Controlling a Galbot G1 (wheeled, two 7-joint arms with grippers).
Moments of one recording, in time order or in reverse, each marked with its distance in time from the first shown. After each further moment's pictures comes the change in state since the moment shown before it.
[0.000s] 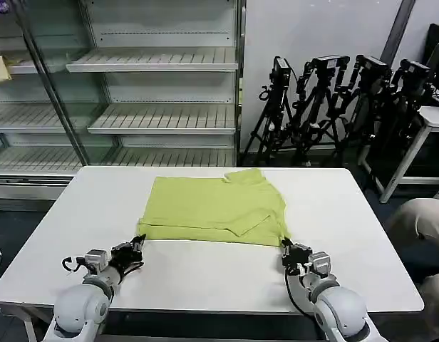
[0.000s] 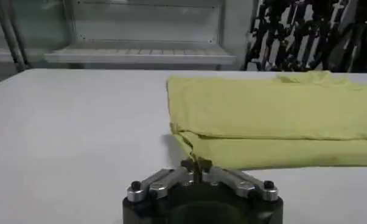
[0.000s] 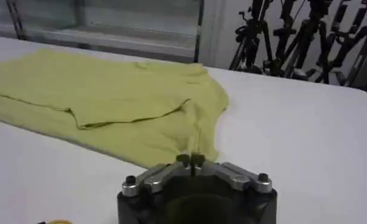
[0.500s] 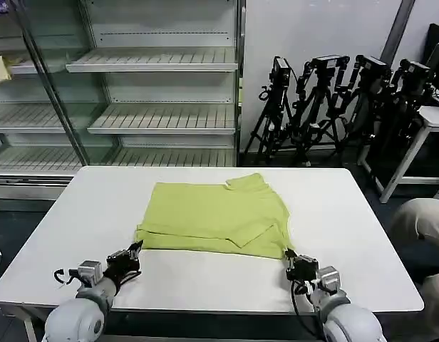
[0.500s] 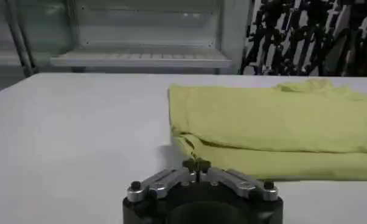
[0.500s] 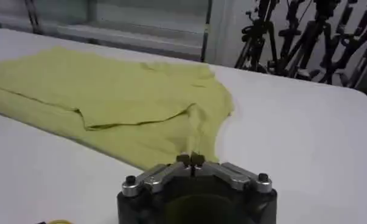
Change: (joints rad) left arm 0.157 -0.015 -0.051 -0.162 0.003 0.000 -0.010; right arm -0.207 -0.030 0.060 0.173 -0.043 0.024 -0.022
